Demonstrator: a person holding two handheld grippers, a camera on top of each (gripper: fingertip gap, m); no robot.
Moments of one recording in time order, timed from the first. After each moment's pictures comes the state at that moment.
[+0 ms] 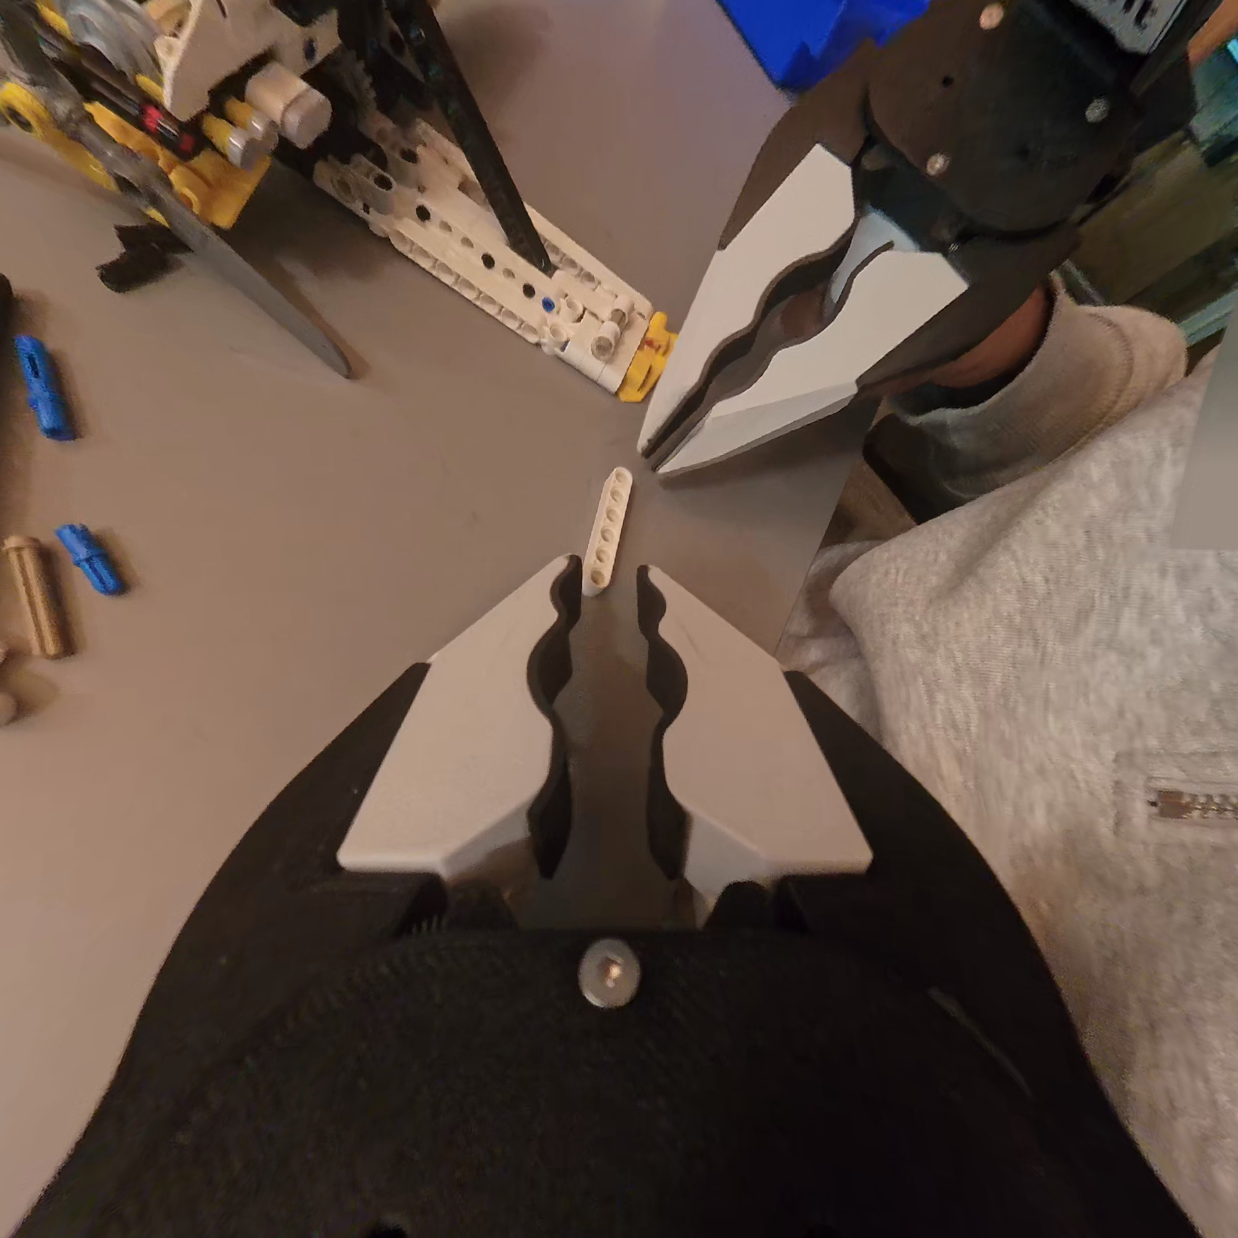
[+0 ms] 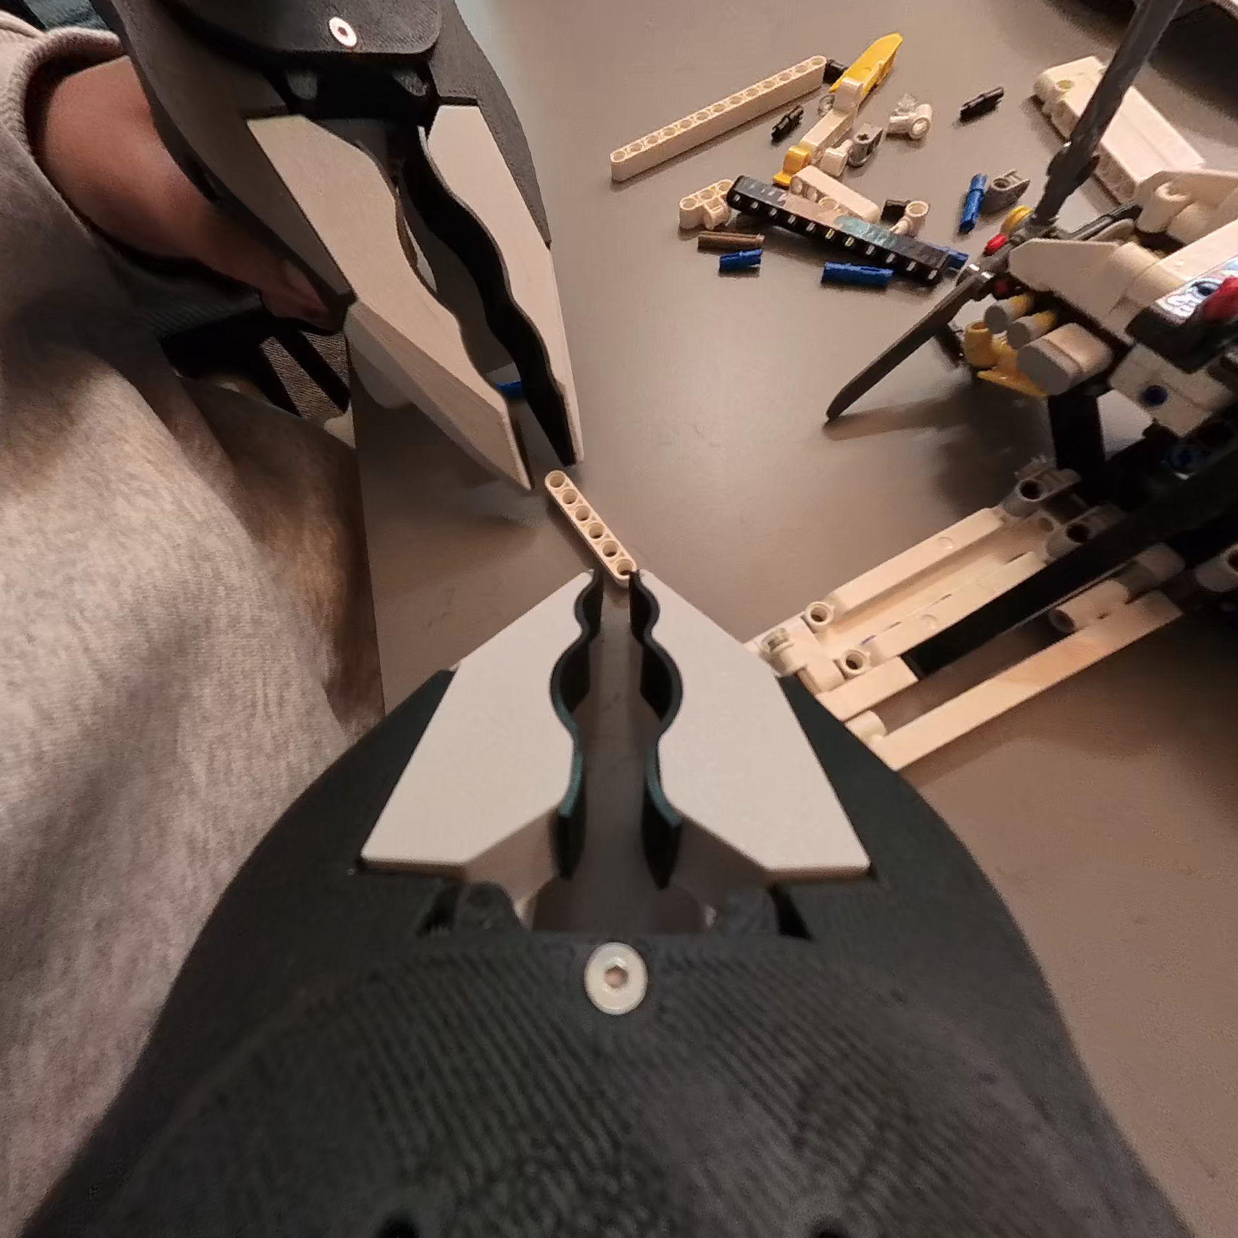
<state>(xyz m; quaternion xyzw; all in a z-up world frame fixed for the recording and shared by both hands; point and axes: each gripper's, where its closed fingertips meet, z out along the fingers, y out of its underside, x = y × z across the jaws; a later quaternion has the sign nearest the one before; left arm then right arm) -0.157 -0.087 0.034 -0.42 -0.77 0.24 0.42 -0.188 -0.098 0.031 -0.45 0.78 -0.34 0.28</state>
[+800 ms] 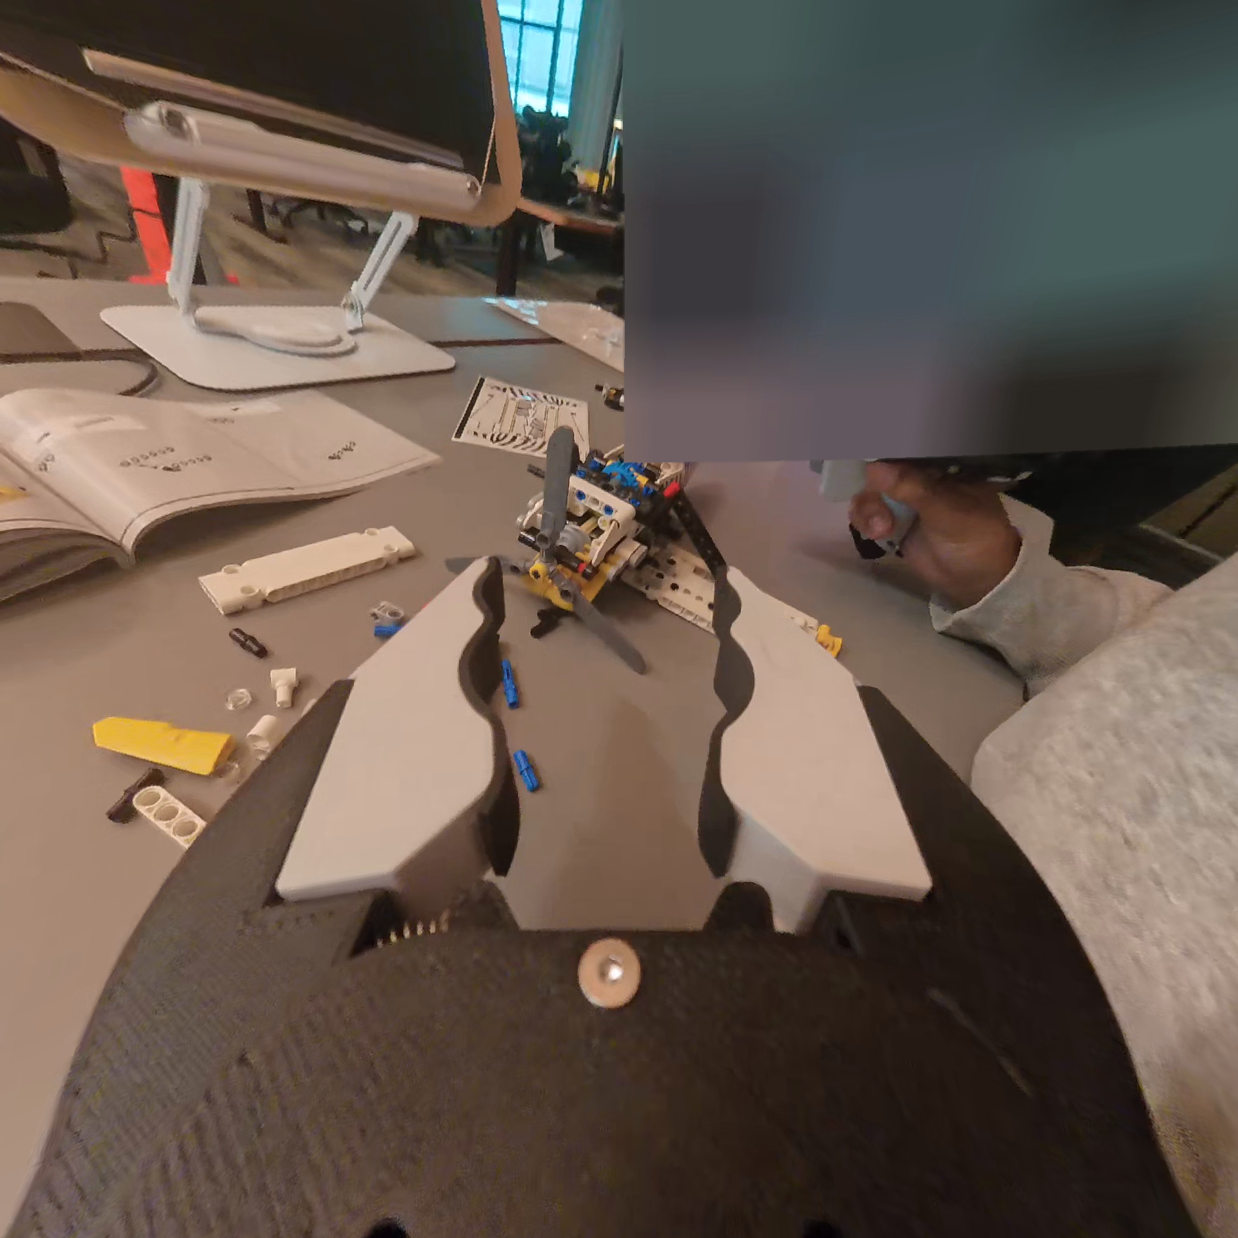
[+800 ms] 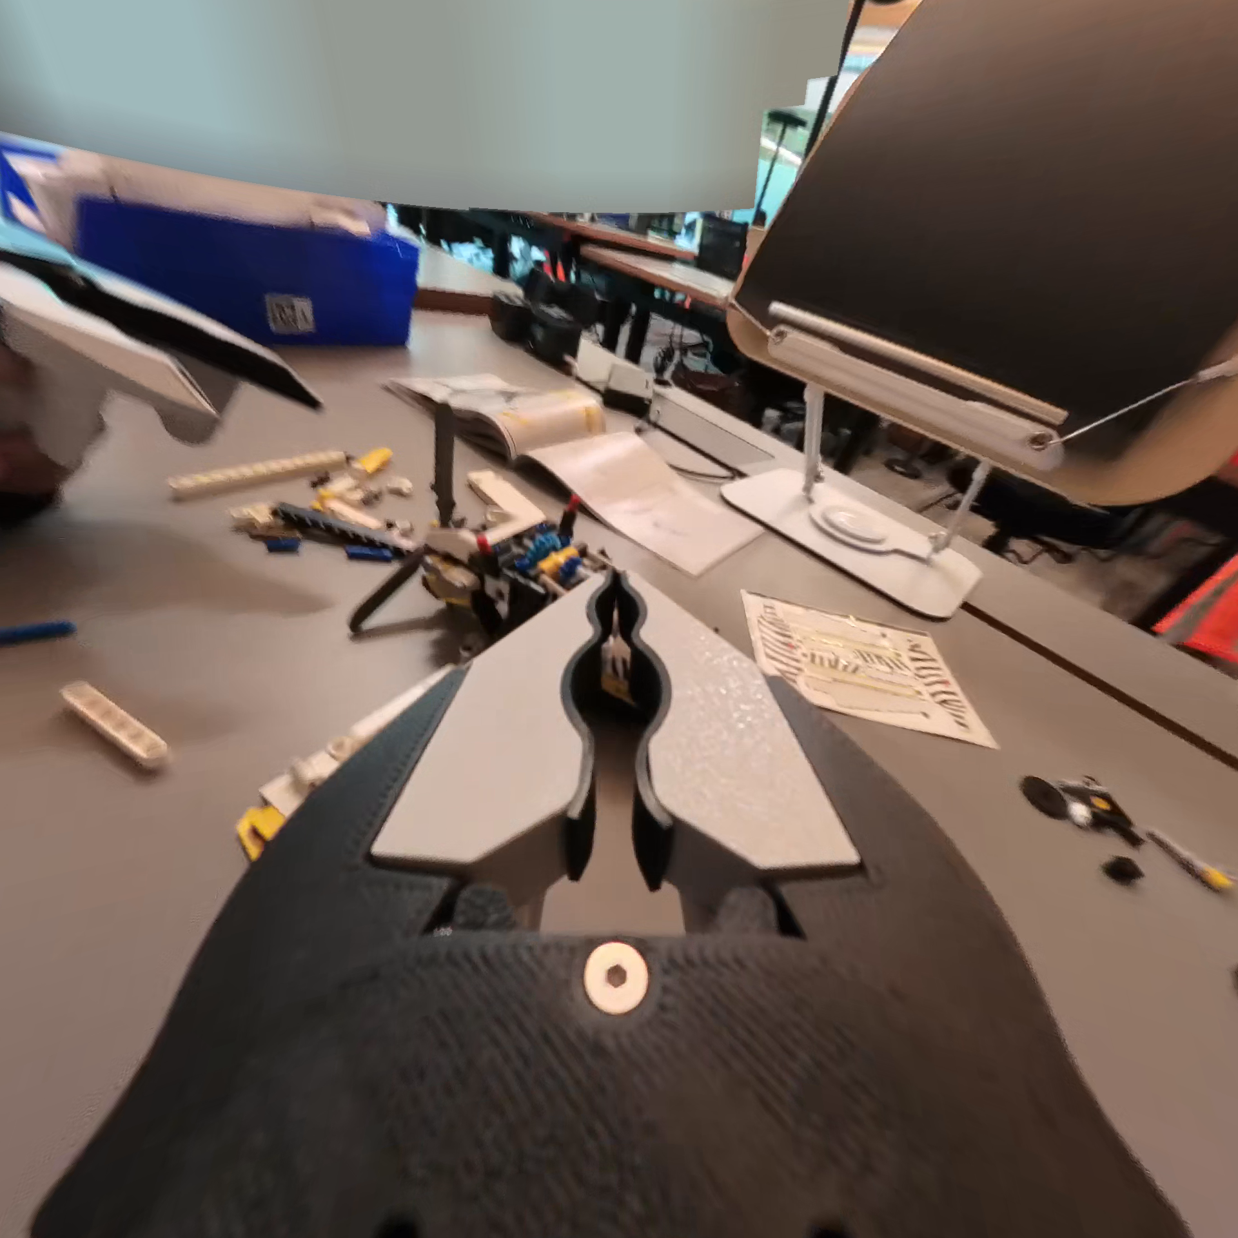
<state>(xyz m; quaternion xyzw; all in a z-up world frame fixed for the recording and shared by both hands) -0.123 -0.188 0.109 -0.32 -0.68 0.51 0.42 -0.294 -0.198 0.126 -0.30 0.68 -0.66 0.12</state>
